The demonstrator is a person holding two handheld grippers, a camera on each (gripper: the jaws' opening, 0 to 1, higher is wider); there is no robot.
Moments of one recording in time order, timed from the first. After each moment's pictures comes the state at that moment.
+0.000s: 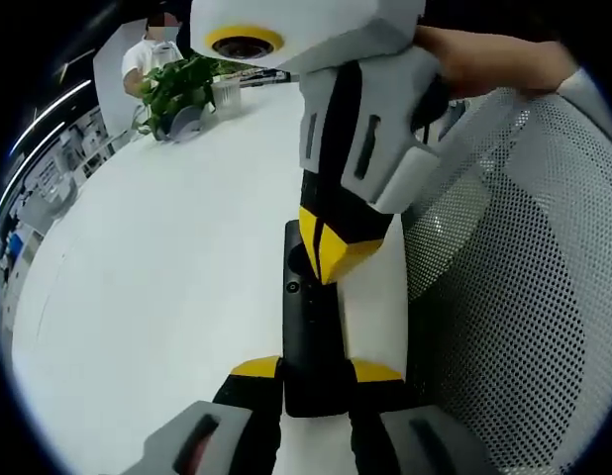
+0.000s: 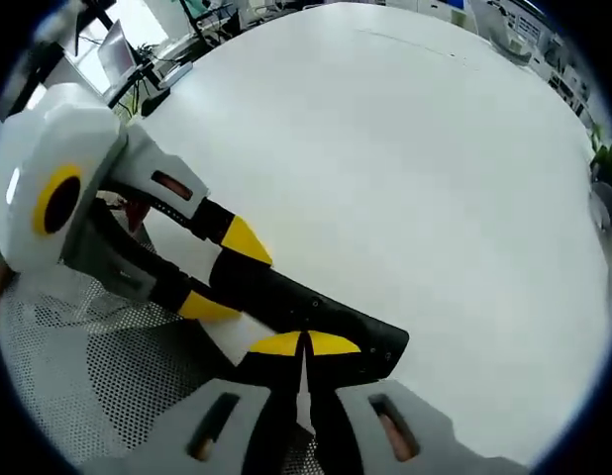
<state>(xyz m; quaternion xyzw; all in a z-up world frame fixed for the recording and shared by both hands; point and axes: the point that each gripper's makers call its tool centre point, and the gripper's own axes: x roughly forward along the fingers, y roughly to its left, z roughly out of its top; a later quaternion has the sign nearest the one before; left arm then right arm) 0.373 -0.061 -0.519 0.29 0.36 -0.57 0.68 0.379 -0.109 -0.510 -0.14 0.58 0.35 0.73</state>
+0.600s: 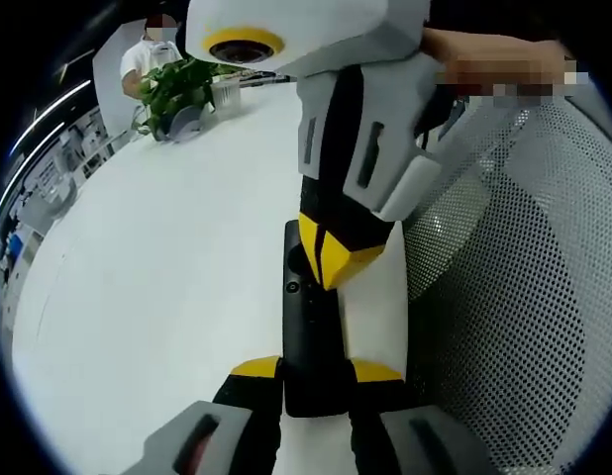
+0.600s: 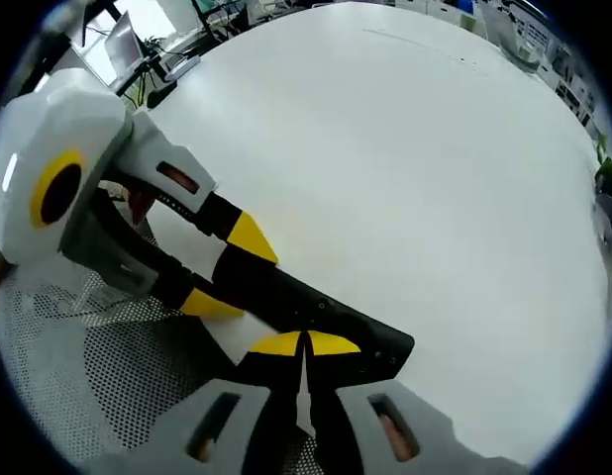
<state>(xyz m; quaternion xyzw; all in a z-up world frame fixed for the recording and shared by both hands) 0.373 -0.062 -0.519 0.29 0.36 -0.57 0.68 0.376 -0.101 -0.513 -0.16 0.57 0.37 0.72</state>
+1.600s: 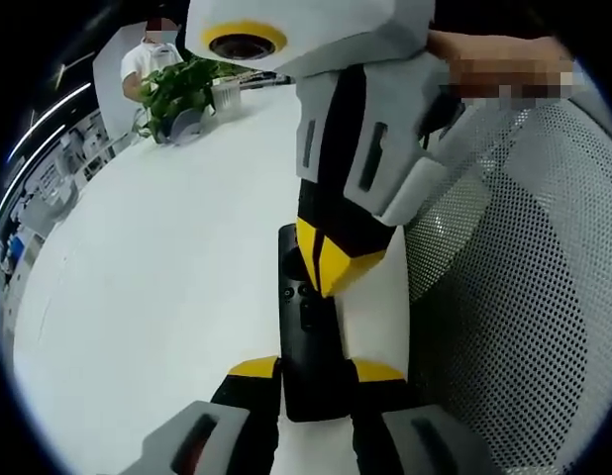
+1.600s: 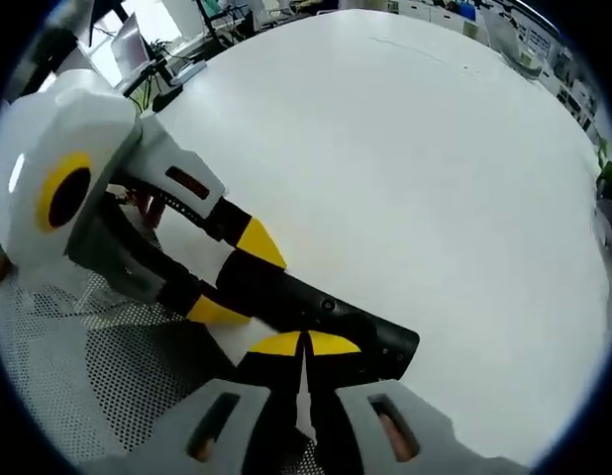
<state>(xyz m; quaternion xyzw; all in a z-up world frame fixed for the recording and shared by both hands) 0.373 -0.062 -0.518 0.29 0.35 -0.57 0.68 0.378 -0.096 -0.510 -0.15 0.55 0.37 0.73</state>
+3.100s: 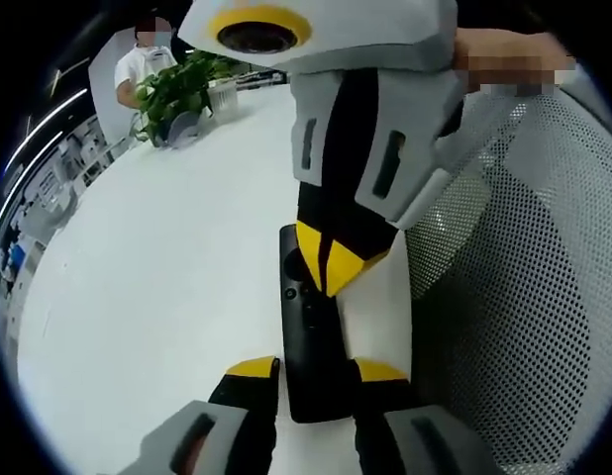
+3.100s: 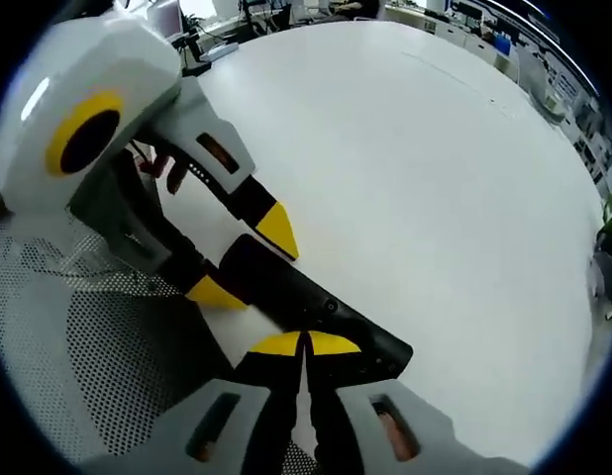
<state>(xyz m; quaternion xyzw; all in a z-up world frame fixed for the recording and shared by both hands) 0.375 -0.064 -0.518 0.30 0.34 -0.57 0.68 0.376 -0.097 -0.513 -0.22 0.52 0.41 0.71</state>
